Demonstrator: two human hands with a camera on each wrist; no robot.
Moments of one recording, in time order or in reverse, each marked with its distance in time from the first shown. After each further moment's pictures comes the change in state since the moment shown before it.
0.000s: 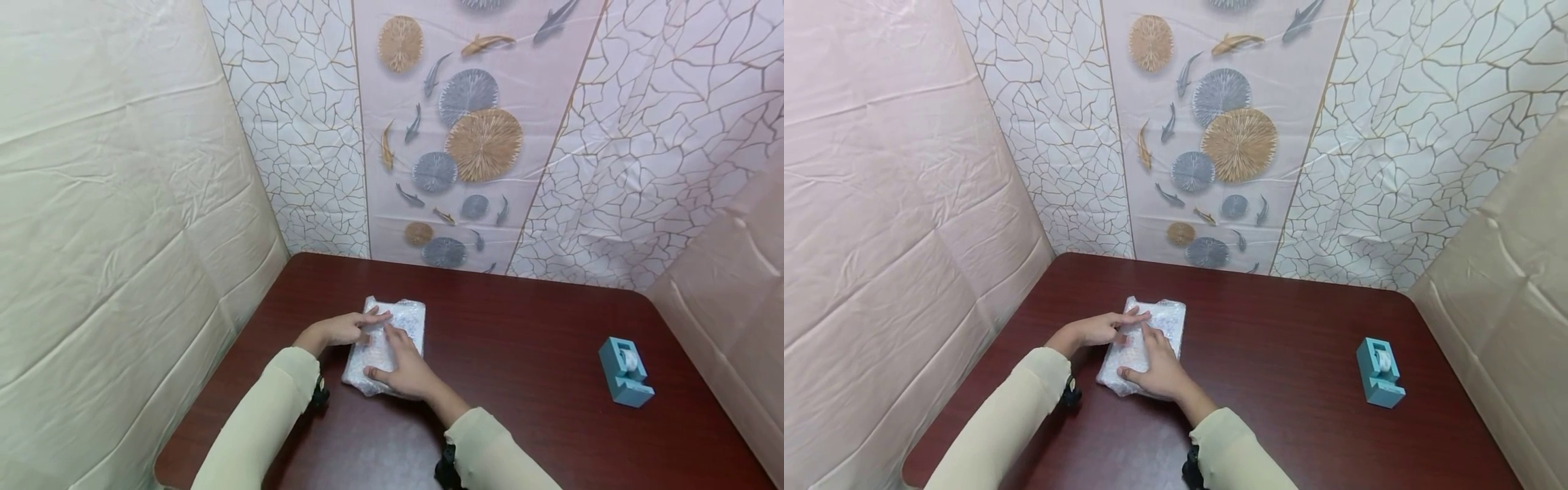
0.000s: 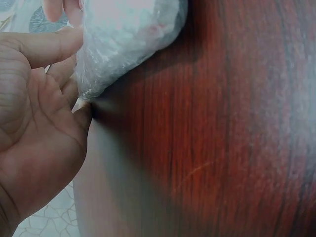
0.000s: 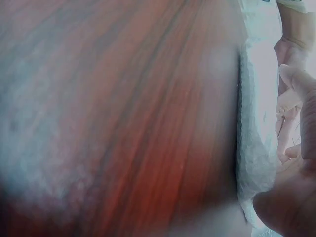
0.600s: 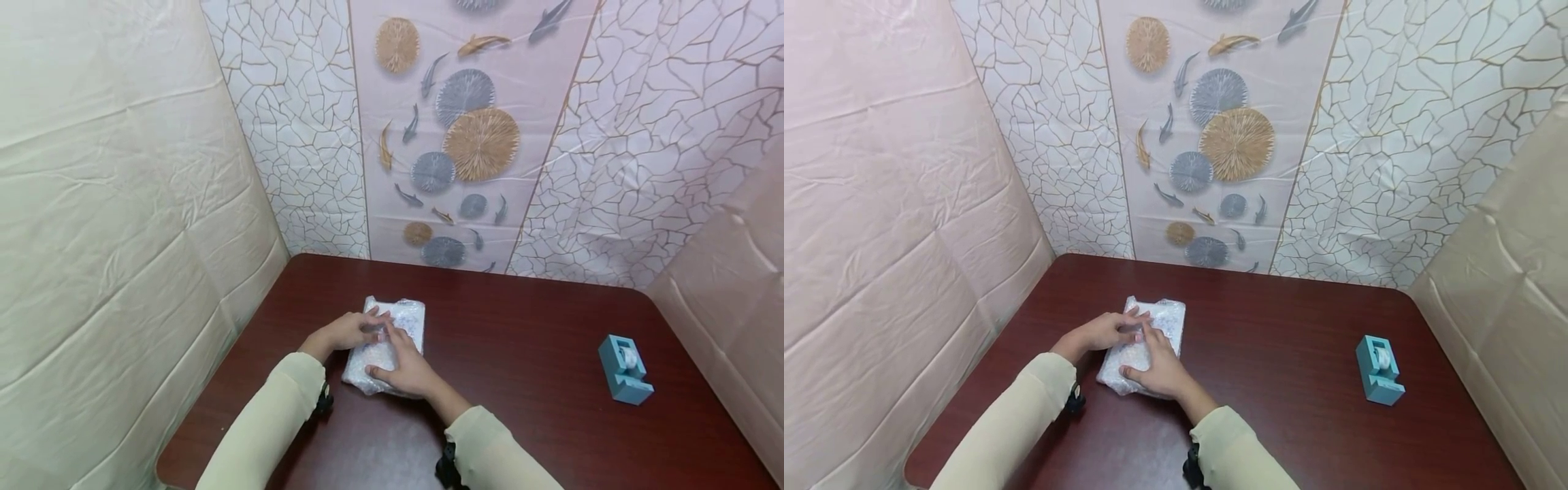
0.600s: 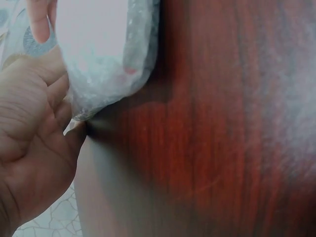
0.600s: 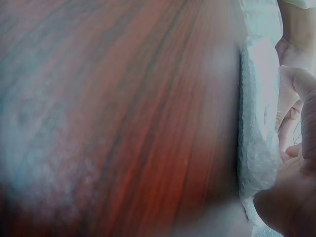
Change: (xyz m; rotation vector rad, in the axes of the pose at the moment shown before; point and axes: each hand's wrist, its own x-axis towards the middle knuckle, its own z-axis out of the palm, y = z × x) left_hand 0.001 0.002 0.014 0.251 0.143 -0.002; right_hand 0.000 0.004 0.000 0.065 -0.009 0.049
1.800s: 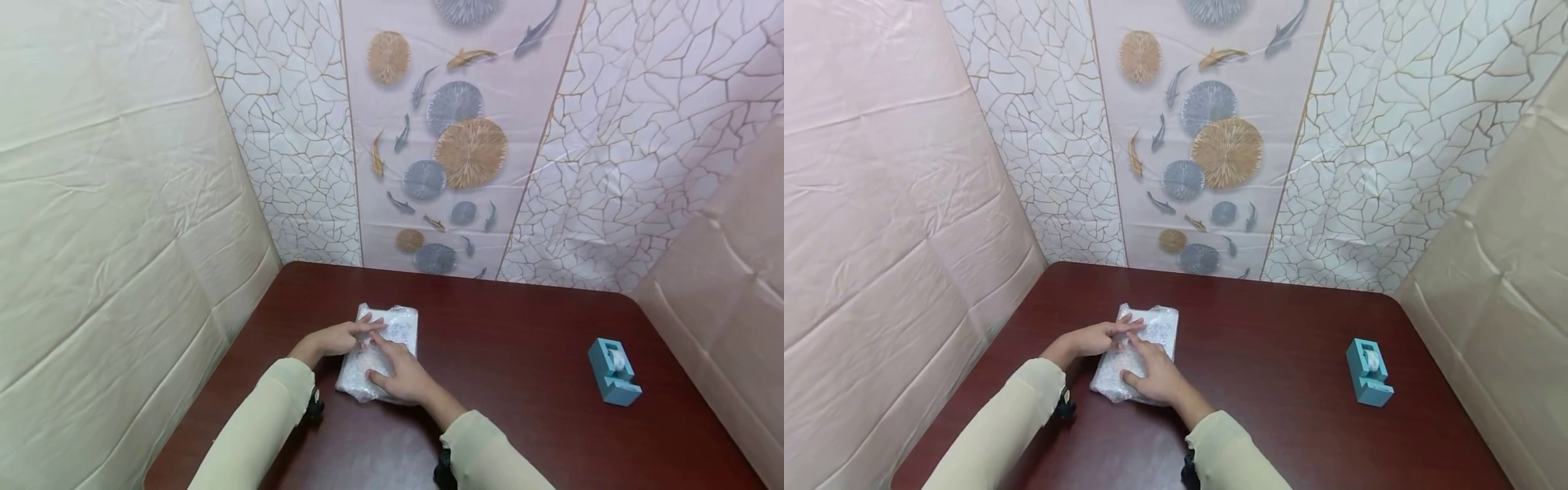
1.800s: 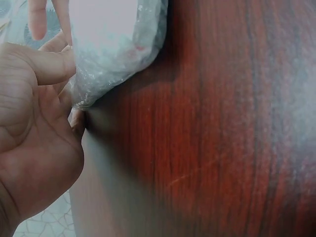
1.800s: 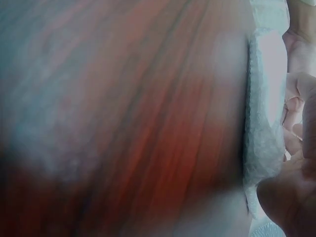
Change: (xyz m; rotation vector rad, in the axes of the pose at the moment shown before) left_hand -0.002 -0.002 -0.004 -0.264 -0.124 0.033; right_hand 0.015 0.060 0.017 -0.199 0.020 -0.168
